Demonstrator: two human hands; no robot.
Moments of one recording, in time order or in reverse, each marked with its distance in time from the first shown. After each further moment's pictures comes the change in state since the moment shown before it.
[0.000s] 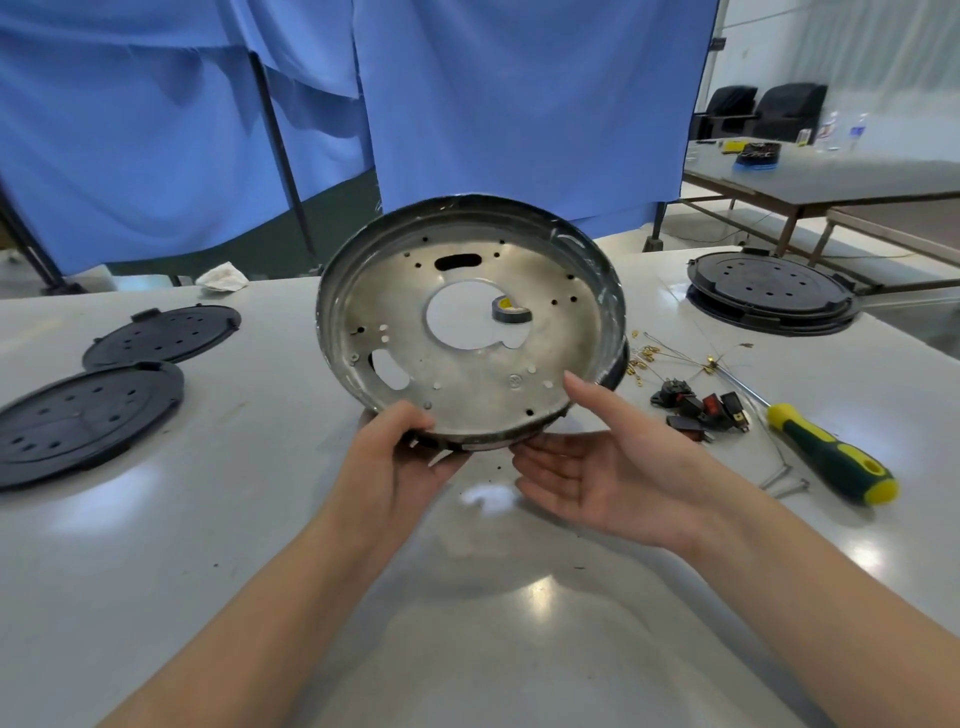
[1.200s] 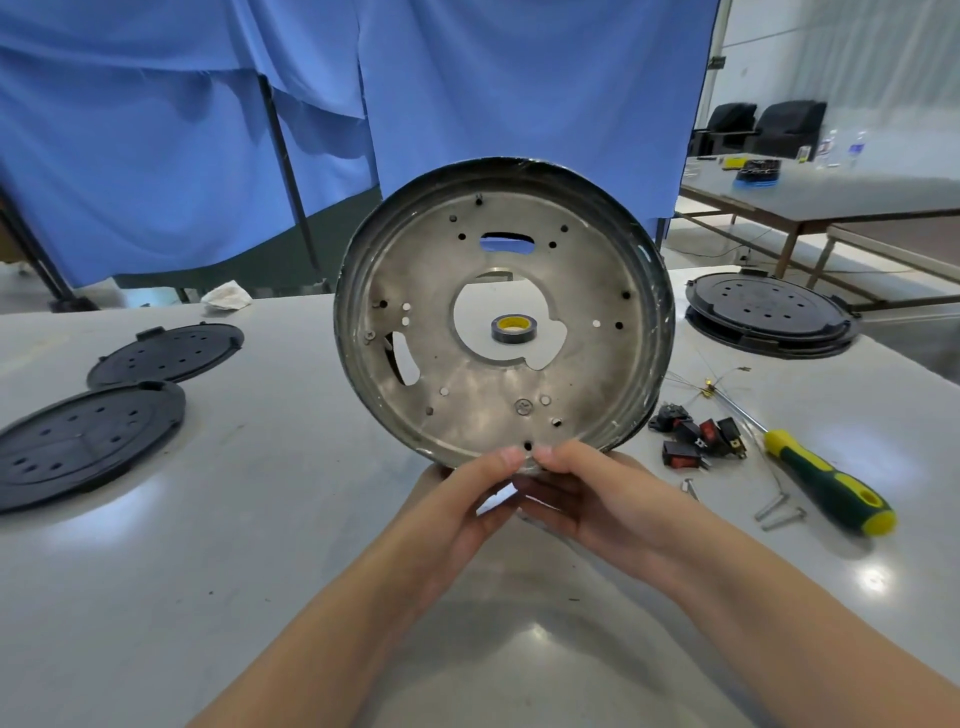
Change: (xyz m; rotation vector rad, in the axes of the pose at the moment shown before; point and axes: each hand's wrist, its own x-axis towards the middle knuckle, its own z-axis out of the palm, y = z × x) left_hand 0.002 -0.030 0.010 0.275 -0.219 -0.153; right_hand 0.008 0.012 -0.004 -0.243 0.008 -0.249
